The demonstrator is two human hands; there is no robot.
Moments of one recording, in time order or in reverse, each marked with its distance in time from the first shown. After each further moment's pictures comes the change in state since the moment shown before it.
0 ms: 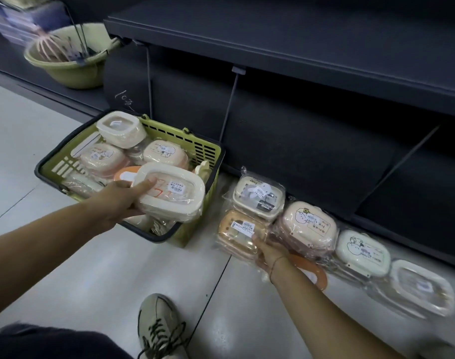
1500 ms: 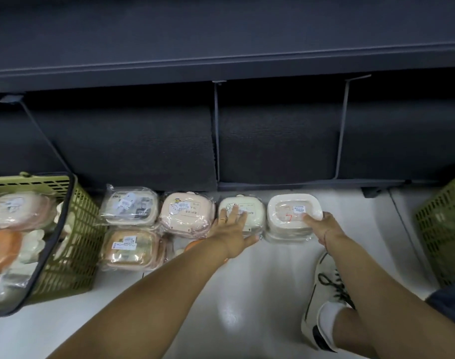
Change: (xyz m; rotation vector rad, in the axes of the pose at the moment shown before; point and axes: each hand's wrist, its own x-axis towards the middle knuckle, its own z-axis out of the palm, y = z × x) left_hand -0.060 -0.097 0.430 1.686 -0.687 0.558; right_hand -0.013 -0.030 -0.364 -0.238 0.575 -0.011
